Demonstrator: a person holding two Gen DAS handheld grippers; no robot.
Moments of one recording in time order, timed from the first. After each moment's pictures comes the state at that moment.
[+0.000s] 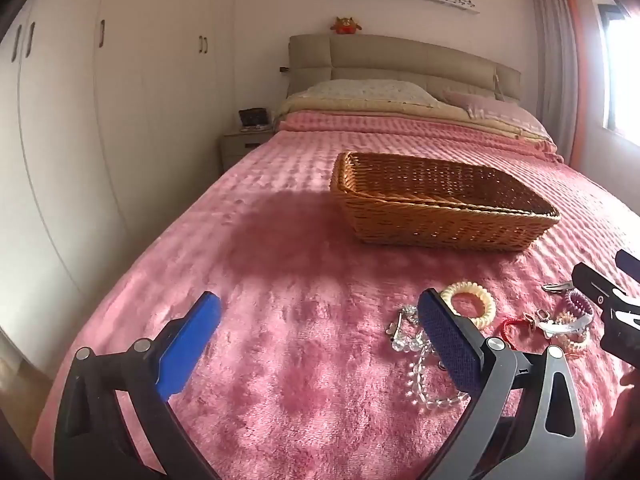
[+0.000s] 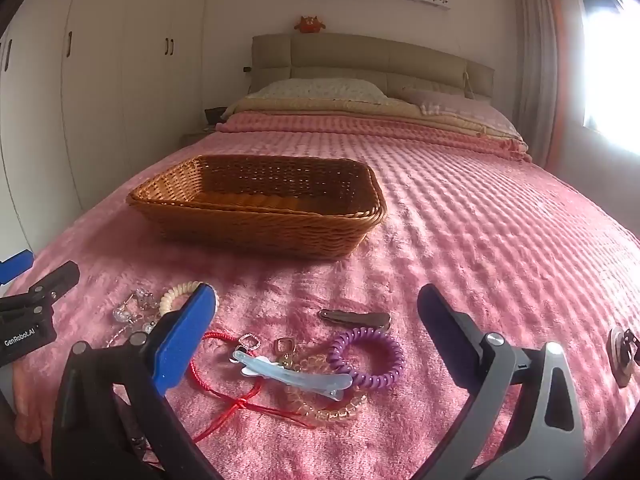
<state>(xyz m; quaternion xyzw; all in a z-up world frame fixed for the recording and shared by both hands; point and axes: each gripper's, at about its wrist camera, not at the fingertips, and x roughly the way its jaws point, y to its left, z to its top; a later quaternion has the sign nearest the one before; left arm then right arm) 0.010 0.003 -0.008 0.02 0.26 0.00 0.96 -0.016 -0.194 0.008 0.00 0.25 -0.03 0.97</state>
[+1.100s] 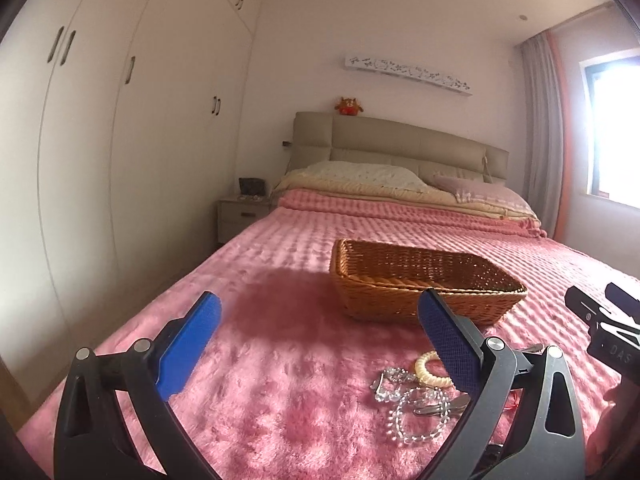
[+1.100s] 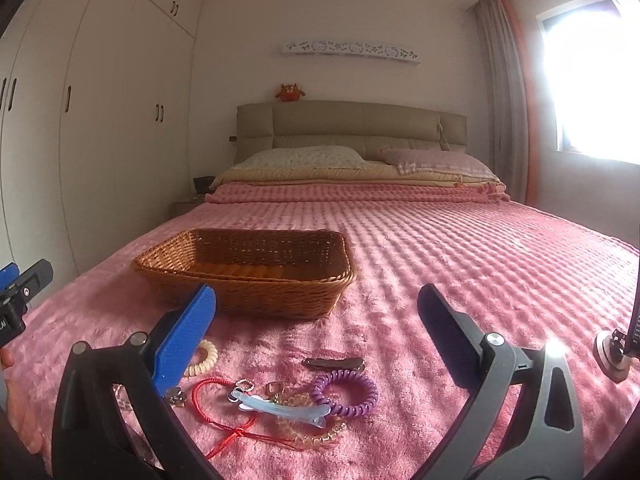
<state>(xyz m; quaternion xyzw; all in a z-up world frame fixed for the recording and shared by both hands) -0.035 0.032 0.025 -0.04 0.12 -0.02 0.99 -0.054 -0.201 0.035 0.02 0.13 -0.05 0.99</state>
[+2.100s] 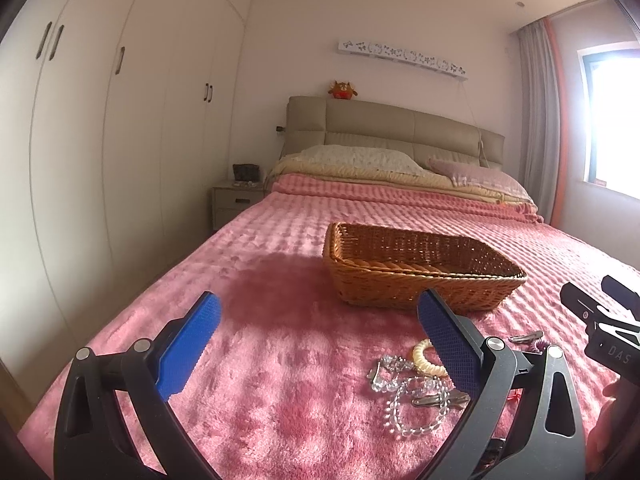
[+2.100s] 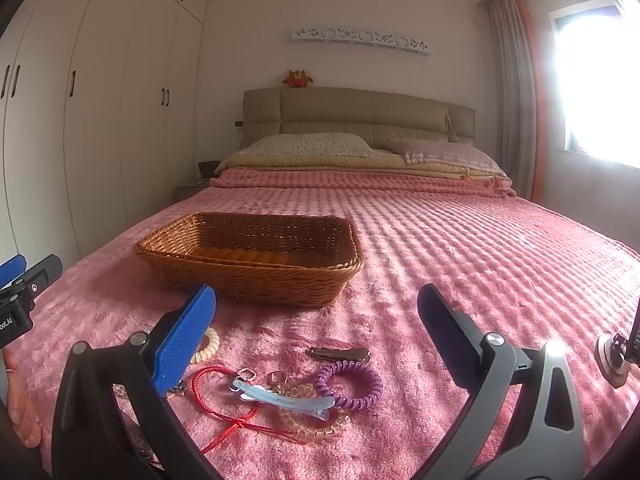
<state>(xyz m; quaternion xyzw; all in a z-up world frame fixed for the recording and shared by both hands) -0.023 0.029 0.017 -0.04 0.15 -0.03 0.99 -0.047 -0.203 0.027 0.02 0.15 -0.04 0.99</state>
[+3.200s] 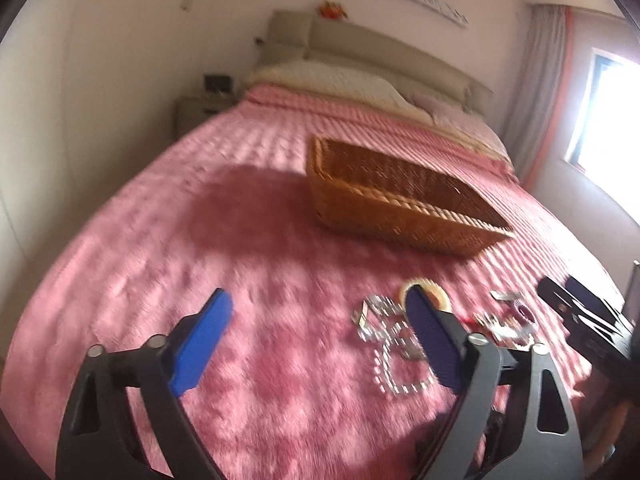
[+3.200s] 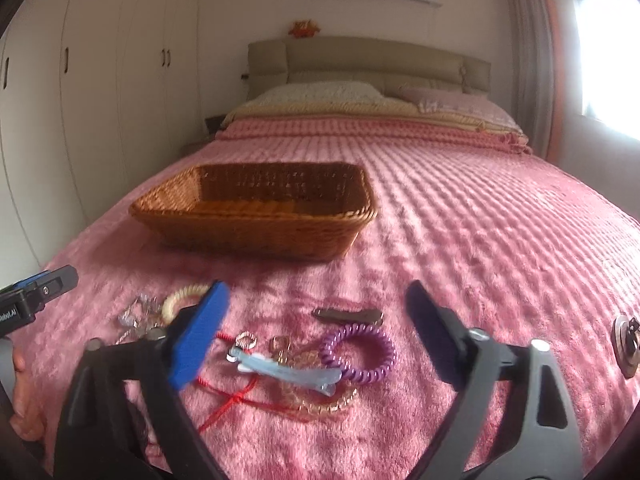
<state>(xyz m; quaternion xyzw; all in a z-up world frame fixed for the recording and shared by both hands) 0.022 0.043 -0.014 -0.09 0.31 -0.11 0.94 -0.025 -0.209 0.013 0.04 0.26 0.00 0.96</state>
